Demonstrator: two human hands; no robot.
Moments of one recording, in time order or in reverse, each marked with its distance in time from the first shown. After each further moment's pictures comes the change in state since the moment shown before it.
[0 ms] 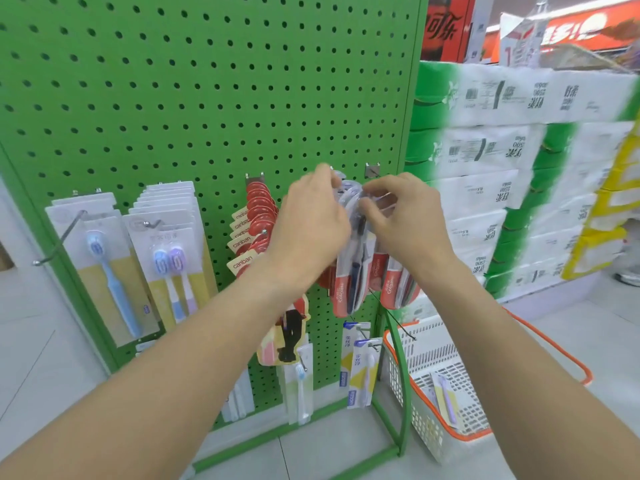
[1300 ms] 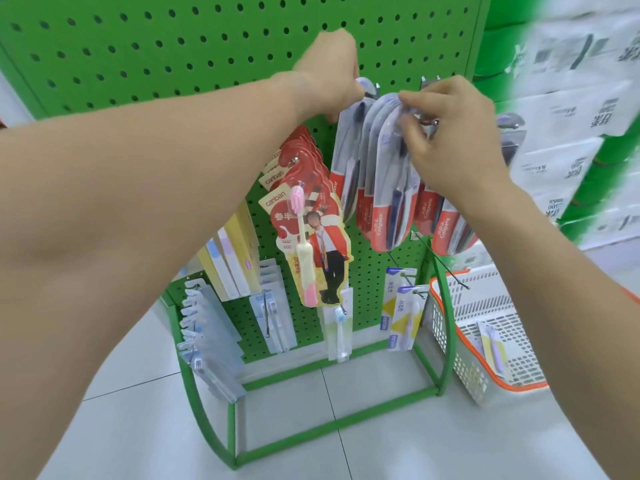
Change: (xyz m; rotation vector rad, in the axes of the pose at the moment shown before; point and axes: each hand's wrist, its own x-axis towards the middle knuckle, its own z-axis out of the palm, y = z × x) left_hand 0.122 -0.054 0.004 0.403 -0.278 0.031; right_hand 0.010 0.022 0.031 -0.055 -0.013 -0.130
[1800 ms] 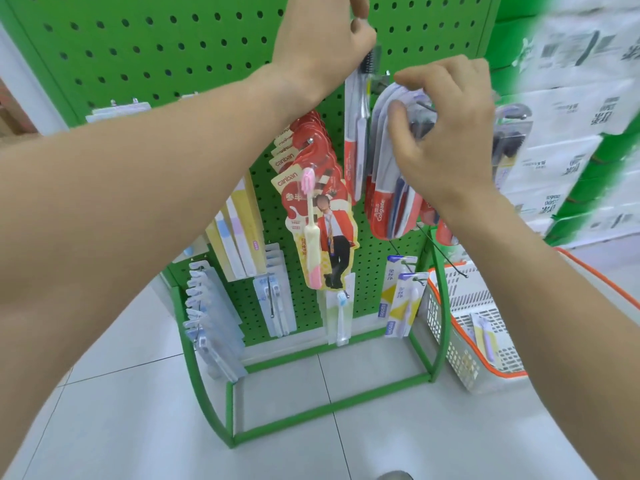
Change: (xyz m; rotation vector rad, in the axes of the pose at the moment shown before) left_hand -0.037 -0.006 -0.021 -0.087 0.464 0.107; right_hand -0.021 -0.039 0.008 0.010 0.330 -0.203
